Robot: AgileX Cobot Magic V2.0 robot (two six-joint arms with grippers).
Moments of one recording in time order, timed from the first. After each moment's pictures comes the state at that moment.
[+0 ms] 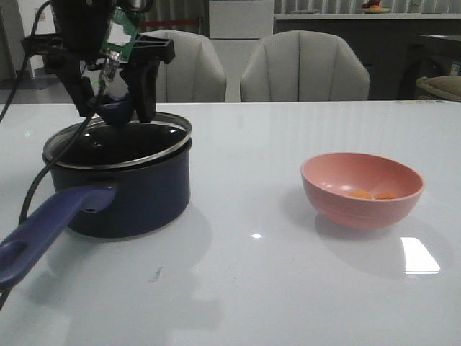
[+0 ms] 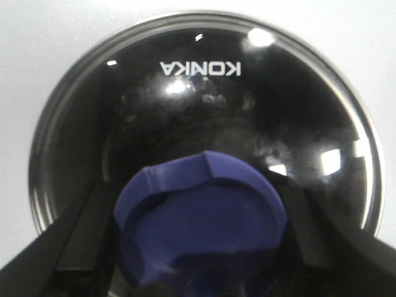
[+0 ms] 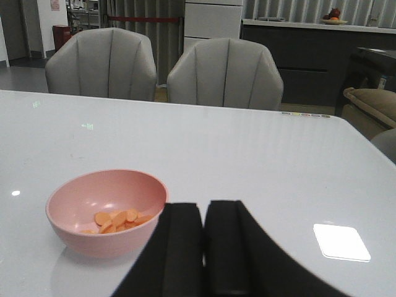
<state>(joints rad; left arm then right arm) -0.44 1.90 -1.70 0.06 1.08 -0.27 0.10 -0.01 0.03 0.01 0.04 0.00</state>
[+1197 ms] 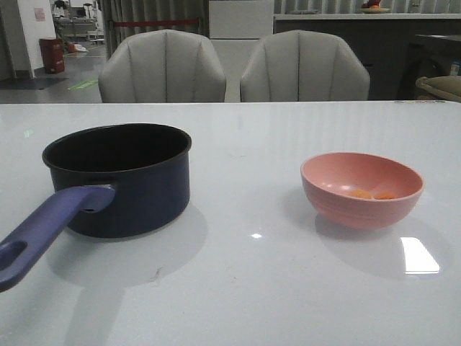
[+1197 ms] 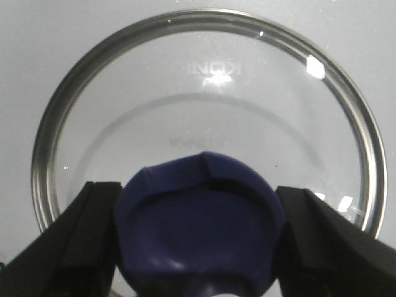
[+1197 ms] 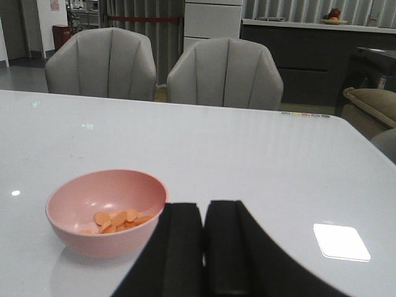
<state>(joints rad) 0.08 1.65 -1.05 0.15 0.71 -0.27 0.10 -0.01 0.03 0.01 0.04 0.00</state>
